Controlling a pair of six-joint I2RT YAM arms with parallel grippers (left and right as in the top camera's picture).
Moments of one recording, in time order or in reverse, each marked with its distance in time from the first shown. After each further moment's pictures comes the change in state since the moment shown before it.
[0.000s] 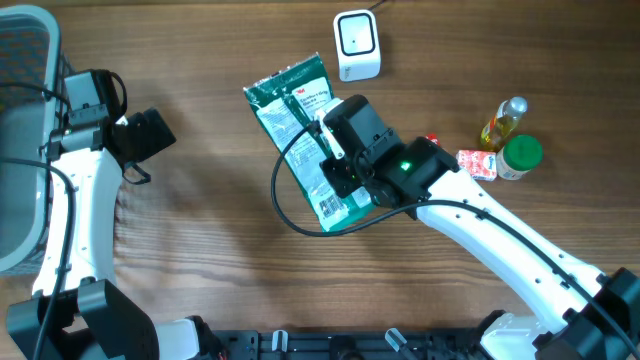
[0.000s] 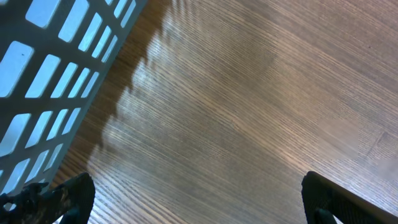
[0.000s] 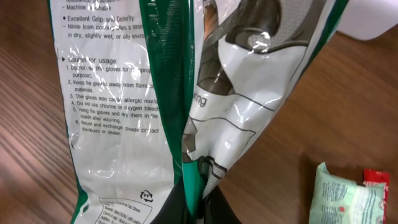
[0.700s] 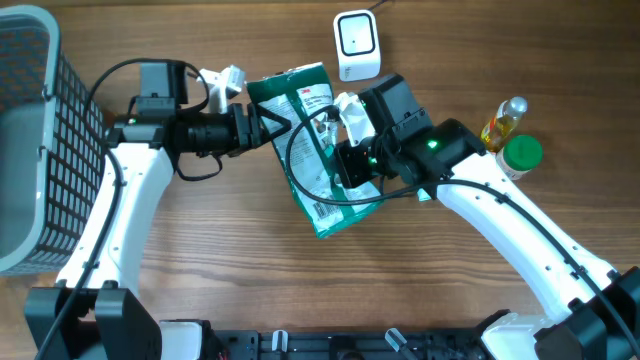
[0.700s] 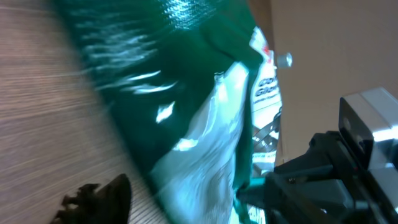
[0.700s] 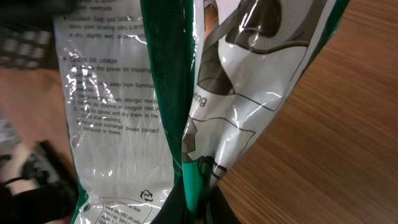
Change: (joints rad) left arm -0.294 0.000 0.000 0.069 1.005 0.043; right arm -0.146 0.000 0.000 0.003 -0.435 0.077
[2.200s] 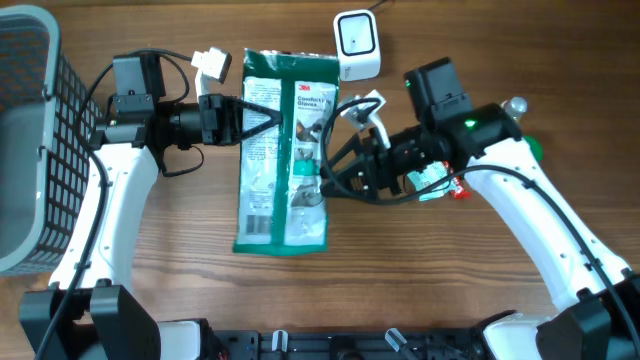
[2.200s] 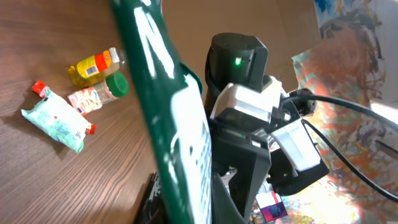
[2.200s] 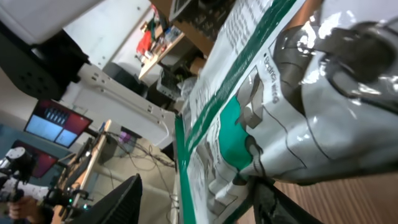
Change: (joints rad) left arm 0.093 0.000 0.000 0.137 0.649 0.025; right arm -0.171 0.000 0.000 -0.115 -0.914 -0.472
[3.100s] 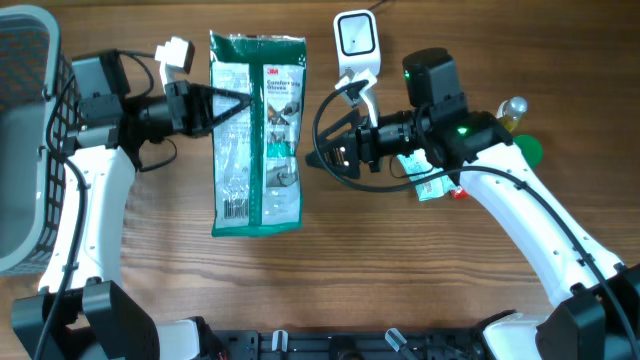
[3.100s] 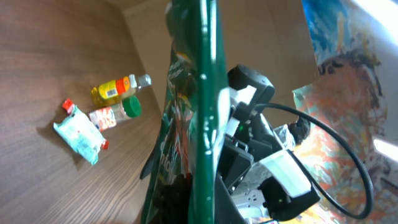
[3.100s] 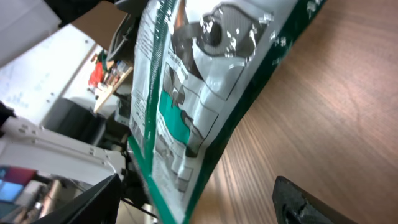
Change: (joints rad) left arm 0.130 0.000 0.000 0.151 0.003 -0.206; right arm 0.006 0.002 -0.073 0.445 0.206 0.414
